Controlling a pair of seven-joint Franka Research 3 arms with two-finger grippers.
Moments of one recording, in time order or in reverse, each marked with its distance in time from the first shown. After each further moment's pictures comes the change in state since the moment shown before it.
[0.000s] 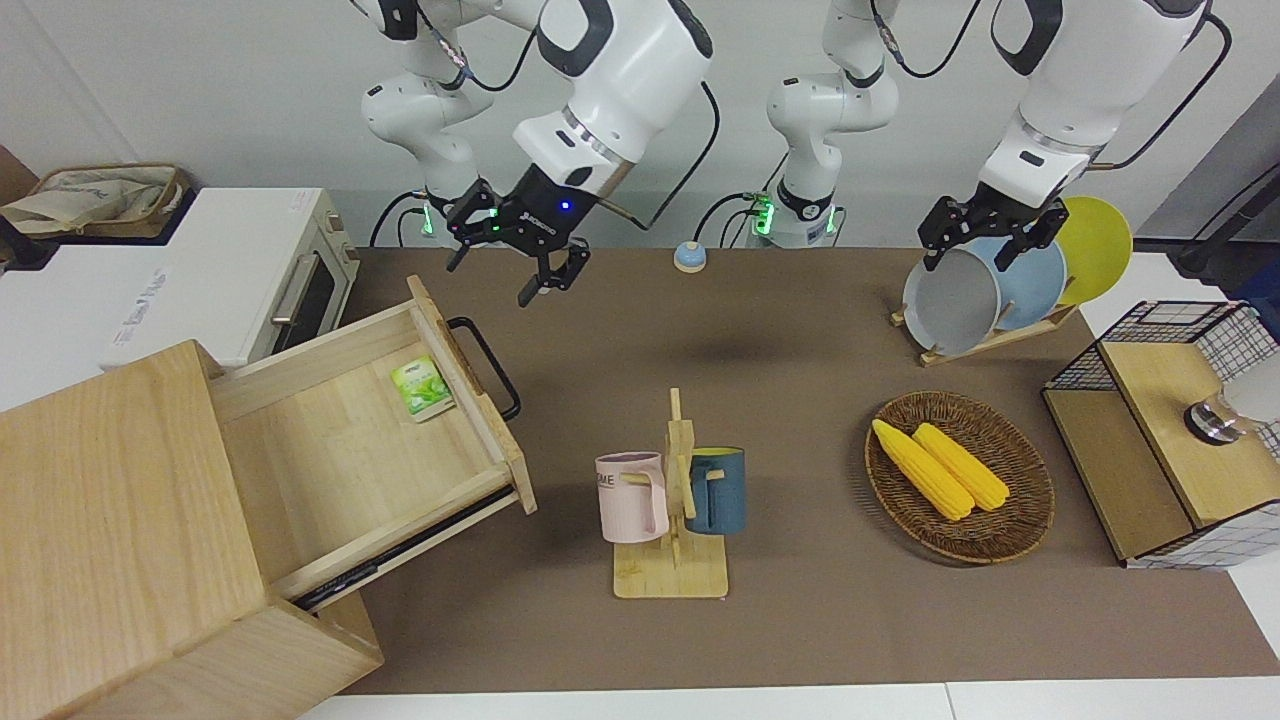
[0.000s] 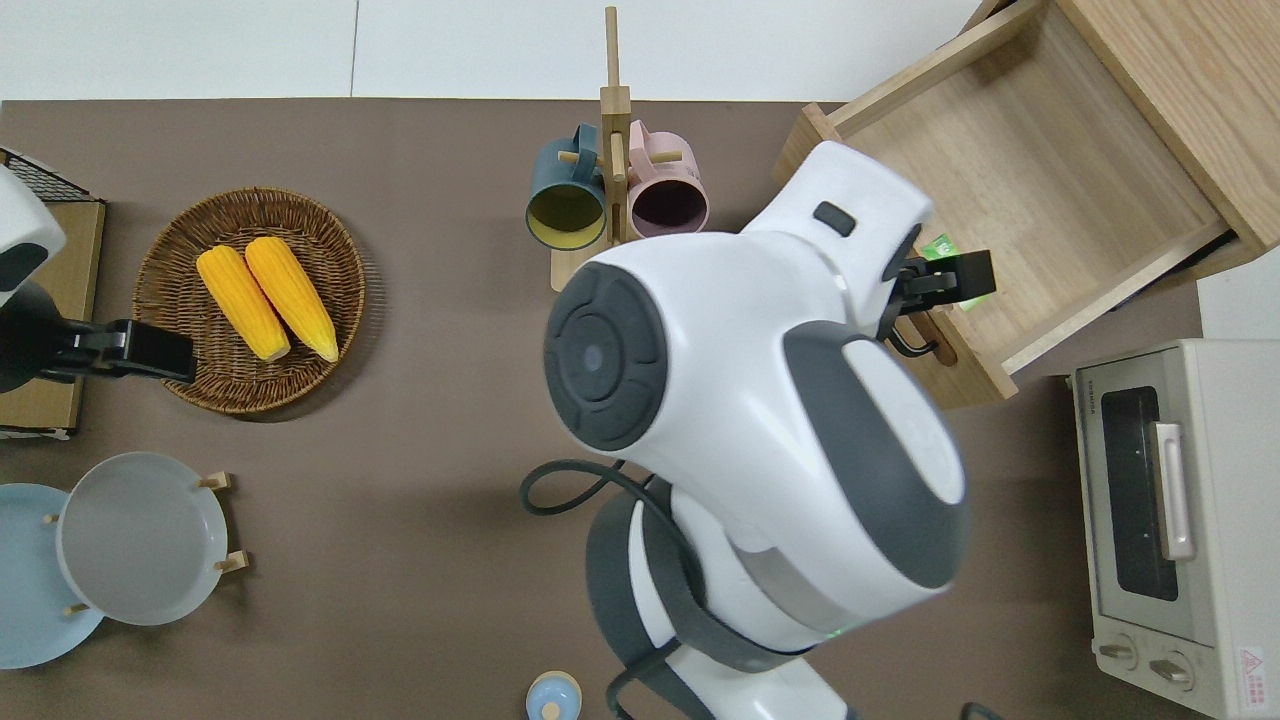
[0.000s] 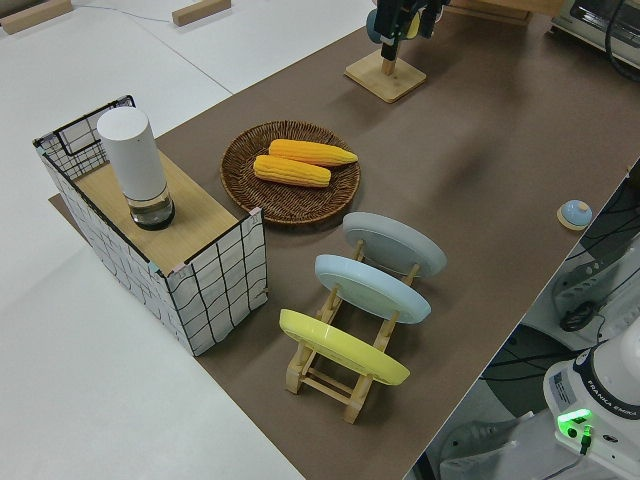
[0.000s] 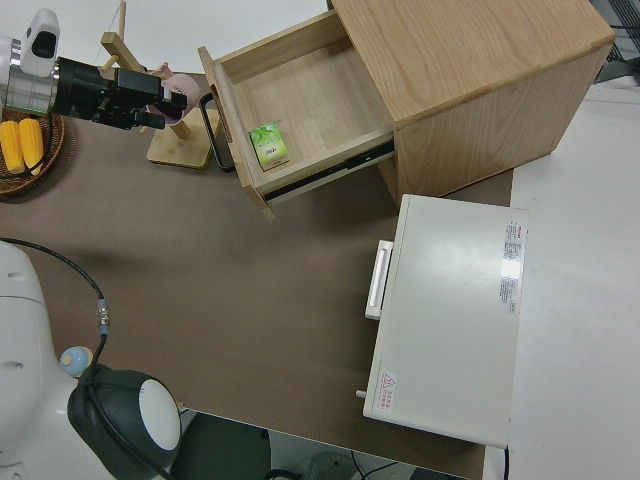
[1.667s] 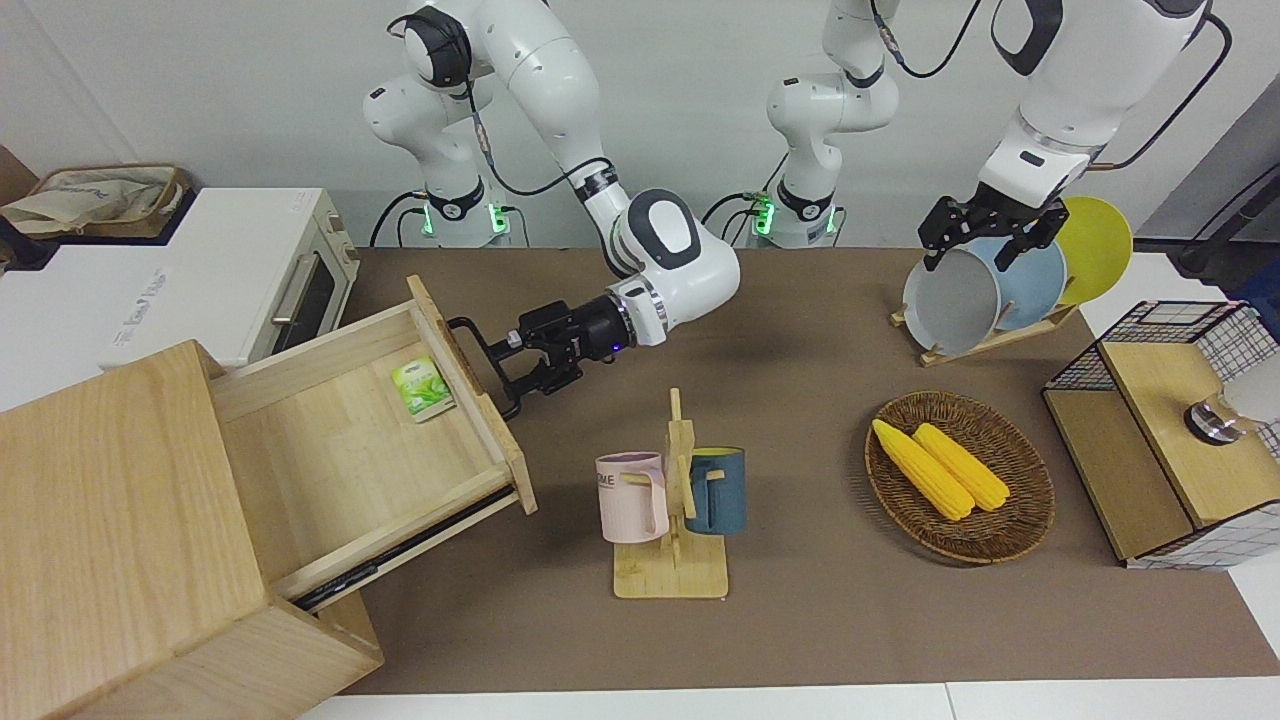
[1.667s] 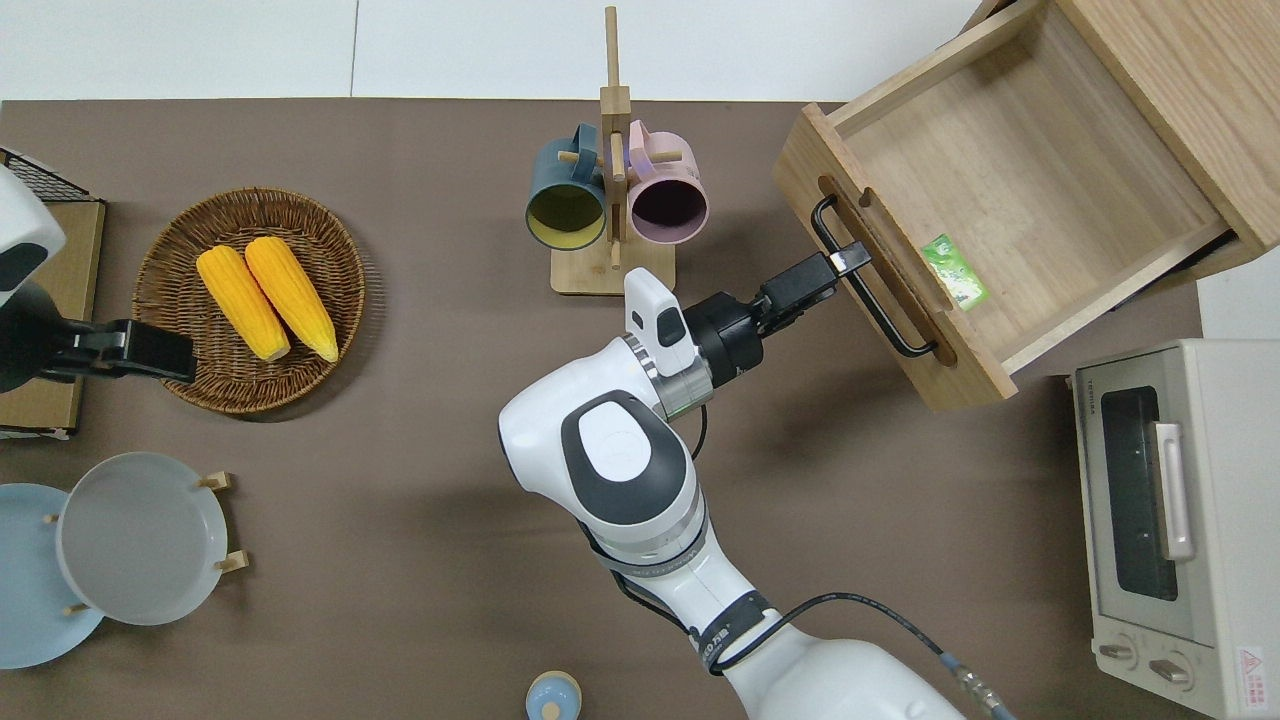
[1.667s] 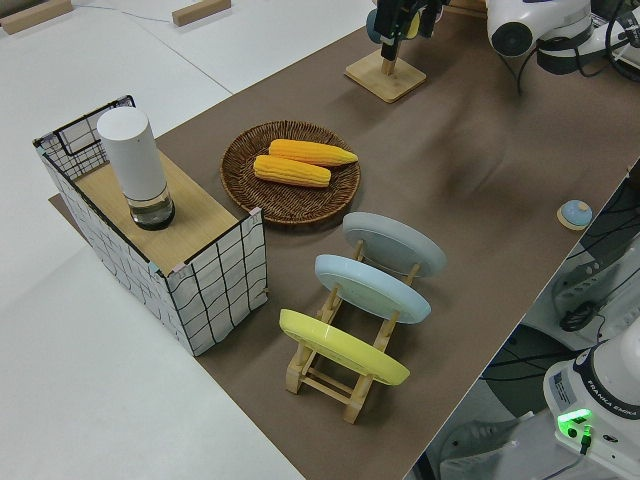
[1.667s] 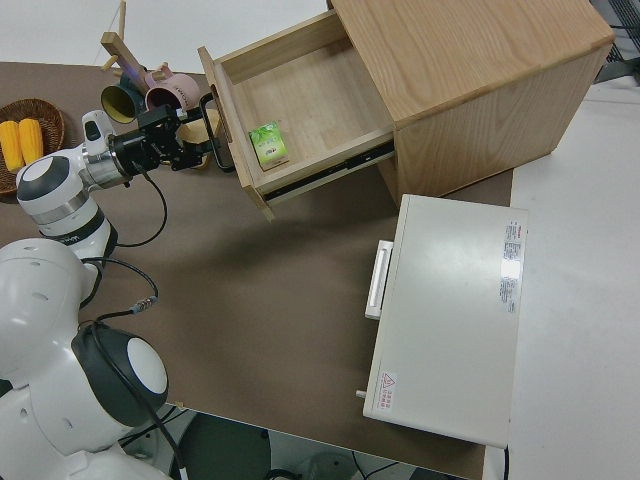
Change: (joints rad) left arm 0.000 0.000 0.000 0.000 0.000 0.000 0.000; right arm 0.114 0.243 -0.005 -0.303 -0.712 -0.003 0.075
